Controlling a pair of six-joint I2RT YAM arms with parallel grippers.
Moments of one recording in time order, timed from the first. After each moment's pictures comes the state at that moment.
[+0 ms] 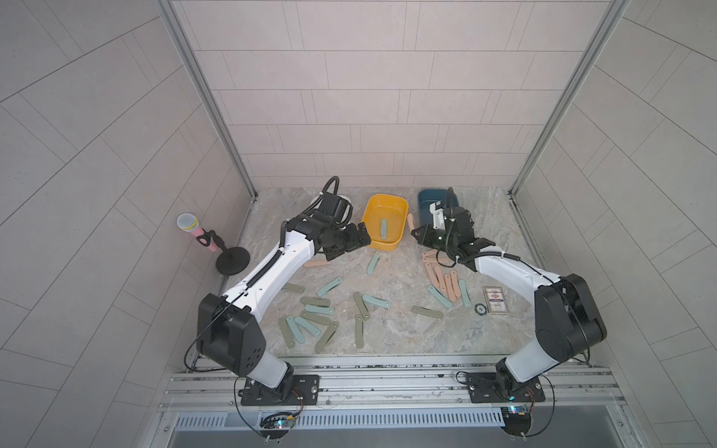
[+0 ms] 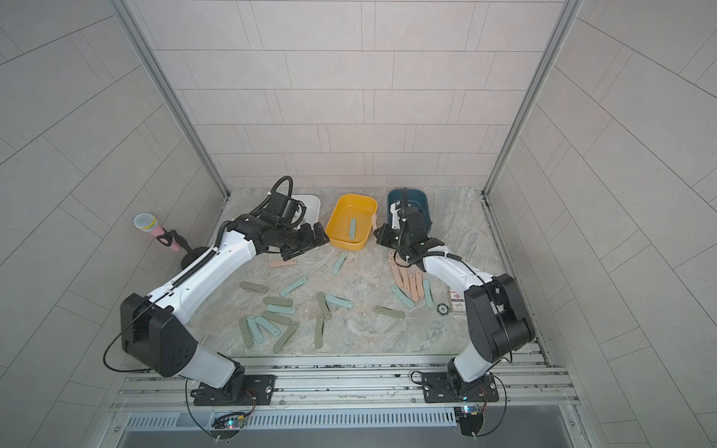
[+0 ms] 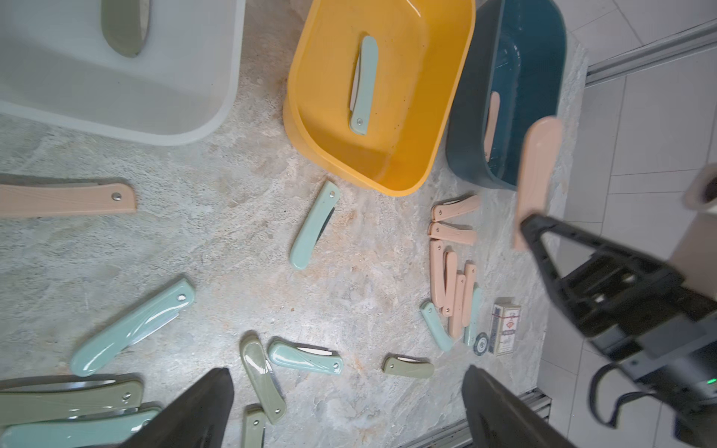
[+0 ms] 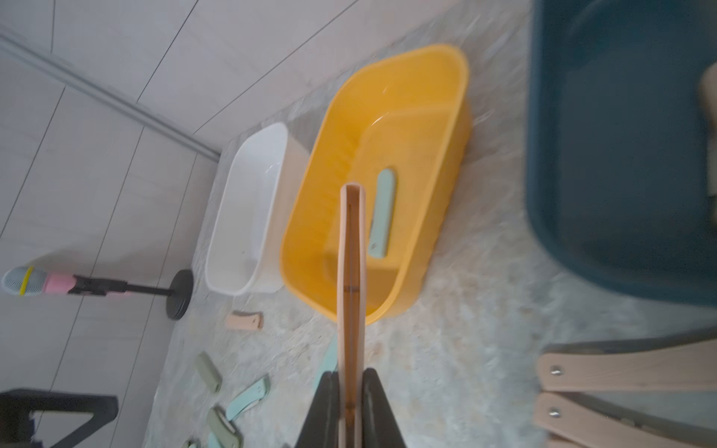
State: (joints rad) left arm -0.43 1.54 1.41 -0.87 0.23 -0.68; right arm 0.28 1.60 1.09 -0.07 -0.28 0.61
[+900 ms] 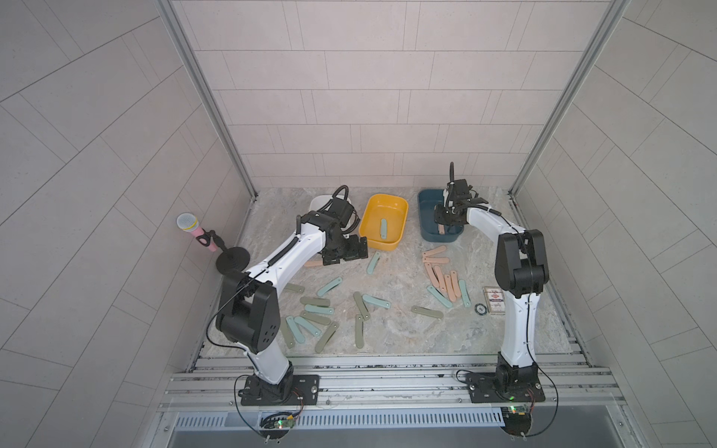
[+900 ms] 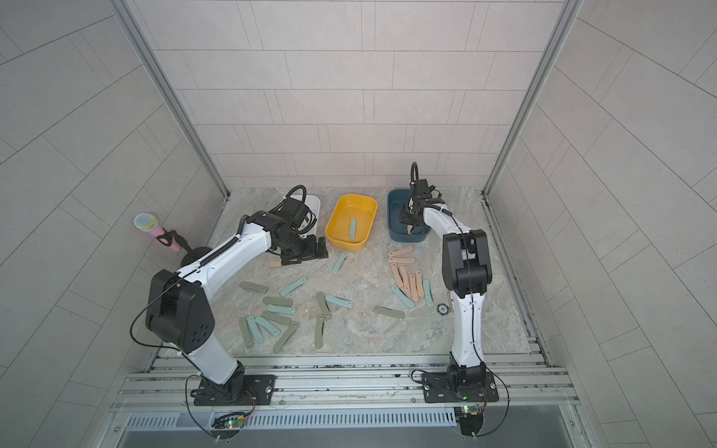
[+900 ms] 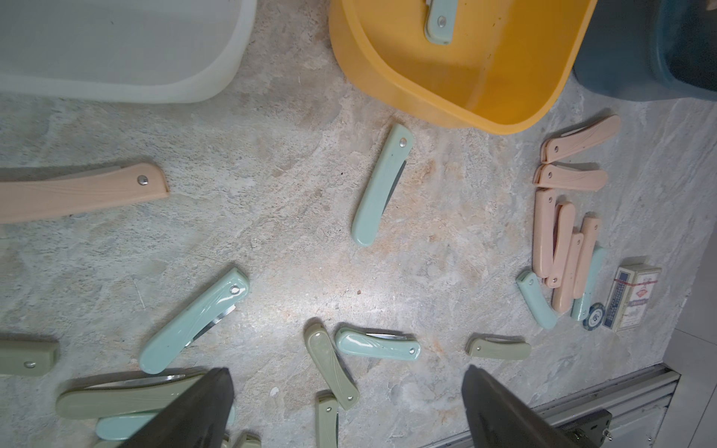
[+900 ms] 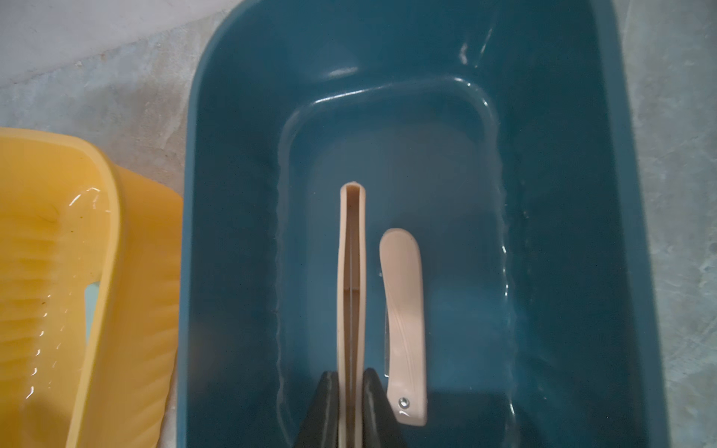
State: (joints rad) left arm -0.41 1.69 1.44 -0.99 0.20 -0.49; right arm 0.10 2.17 1.76 -0.54 -0.07 0.31
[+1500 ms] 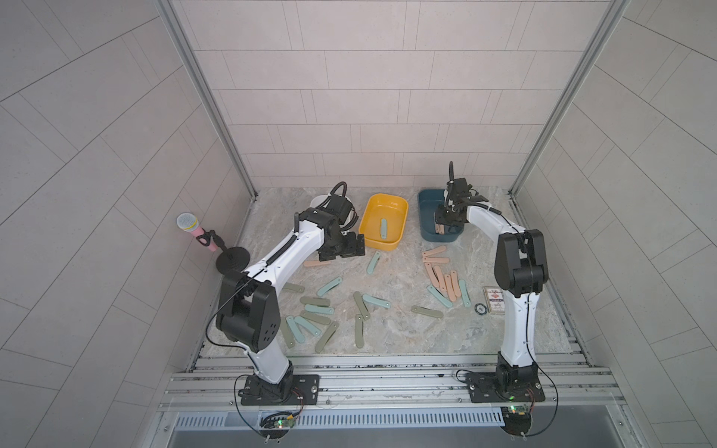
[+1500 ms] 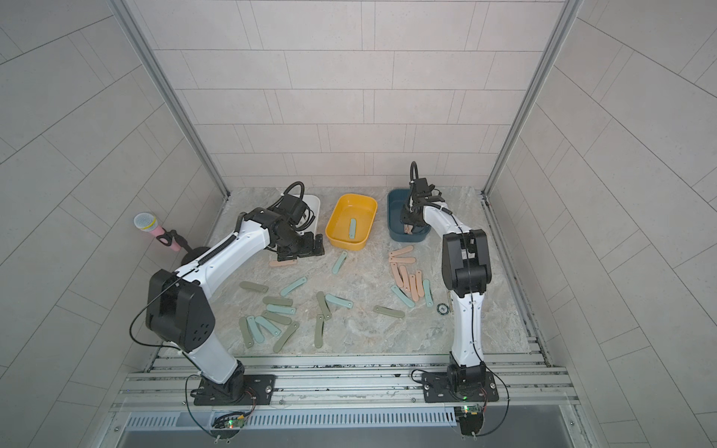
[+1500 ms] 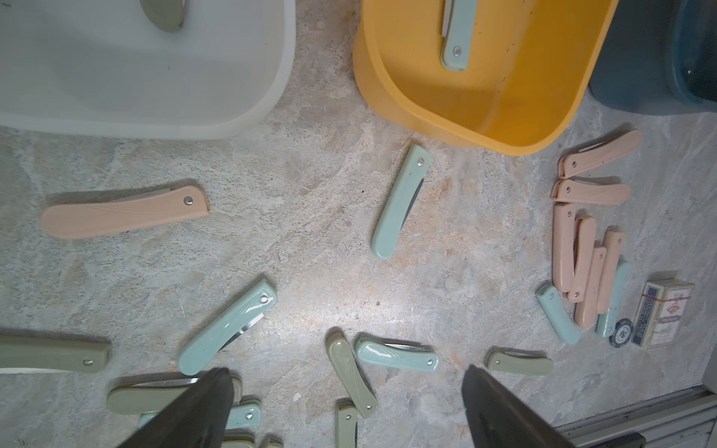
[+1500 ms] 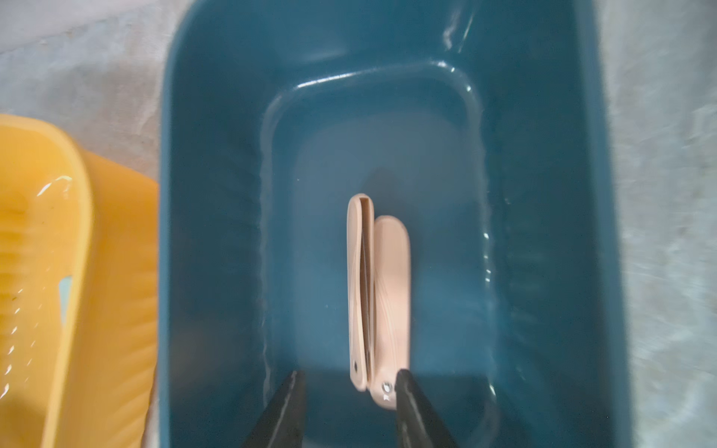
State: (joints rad) left arm -0.41 1.70 1.47 -1.01 0.14 -0.45; right arm 0.10 2.11 1.75 -0.61 -0.03 0.31
